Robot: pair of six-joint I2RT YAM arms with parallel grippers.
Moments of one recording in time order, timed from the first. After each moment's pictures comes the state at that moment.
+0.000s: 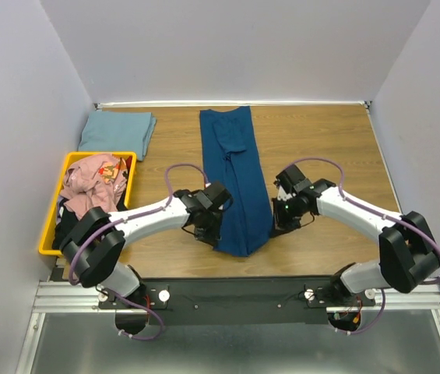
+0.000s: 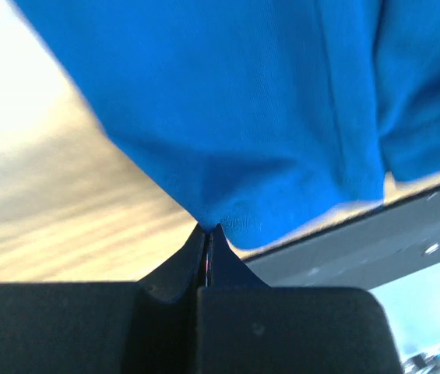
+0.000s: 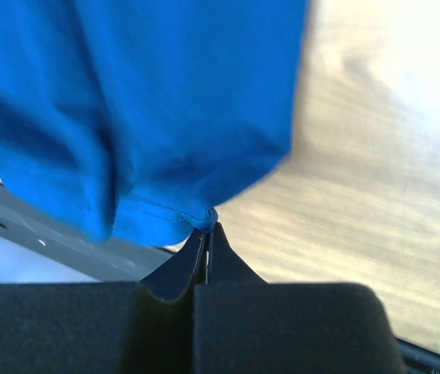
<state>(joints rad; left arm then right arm) -0.89 1.51 0.91 -0.67 0.13 -0.70 0.56 1.40 0.81 -0.70 -0.28 0.52</state>
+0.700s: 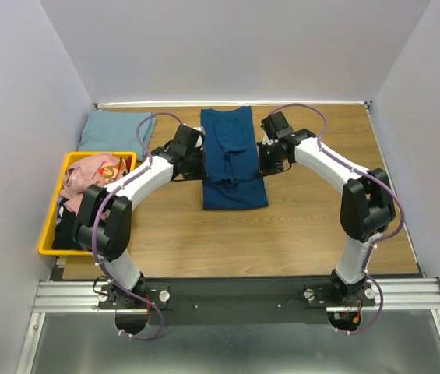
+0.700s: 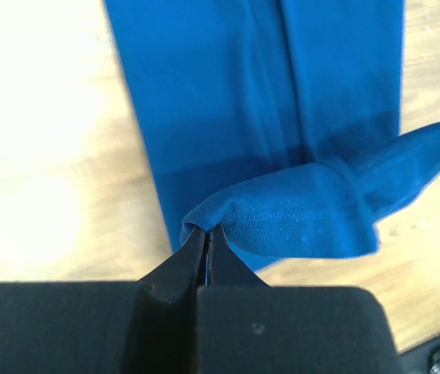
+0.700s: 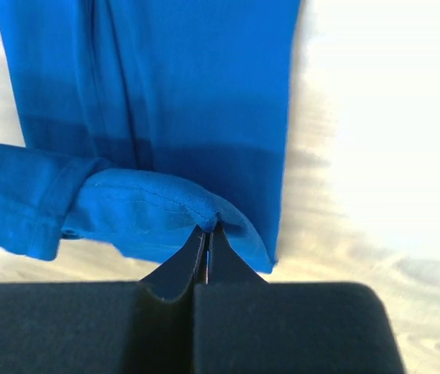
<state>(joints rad) -0.46 1.66 1.19 -0.43 0.13 -0.47 0.48 1.84 1.47 -0.71 -0.09 0.41</state>
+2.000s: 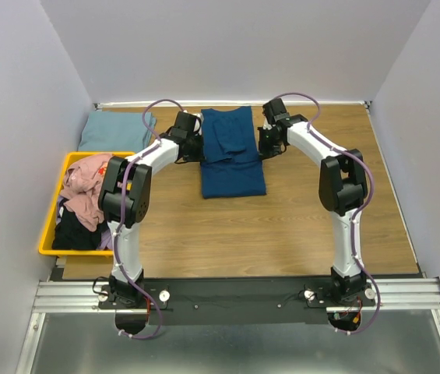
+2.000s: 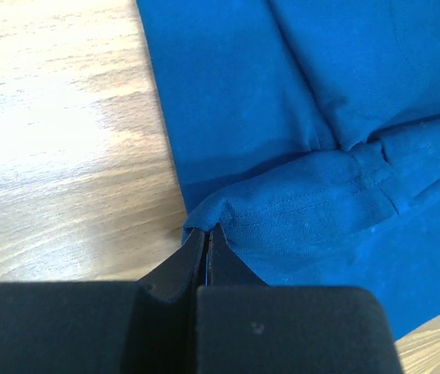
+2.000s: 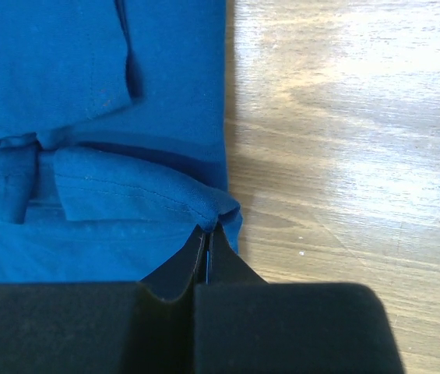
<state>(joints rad) -0.33 2.04 1.48 -0.31 0.15 -0.33 0.37 2.22 1.85 -0.71 -0.09 0.34</state>
